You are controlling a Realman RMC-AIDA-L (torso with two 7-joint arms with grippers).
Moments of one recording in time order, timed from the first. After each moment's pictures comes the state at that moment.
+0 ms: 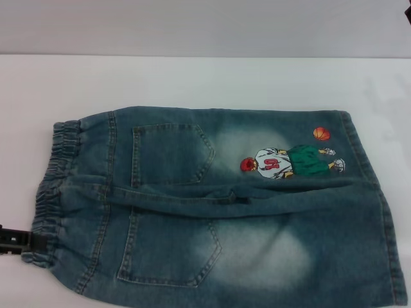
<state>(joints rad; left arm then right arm) -0.43 -1.80 0.71 0.57 2.33 1.65 -2.23 0.51 2.06 -1.74 -0.21 0.37 -1.22 0.36</state>
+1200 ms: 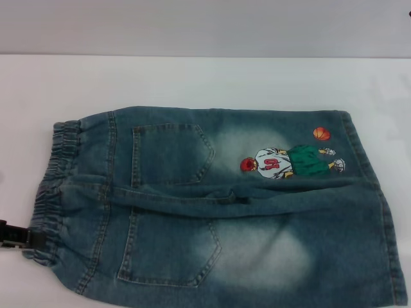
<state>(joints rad) -0.45 -1.80 0.72 0.58 2.33 1.66 -2.22 0.51 2.05 -1.73 -0.20 0.38 -1.20 0.36</state>
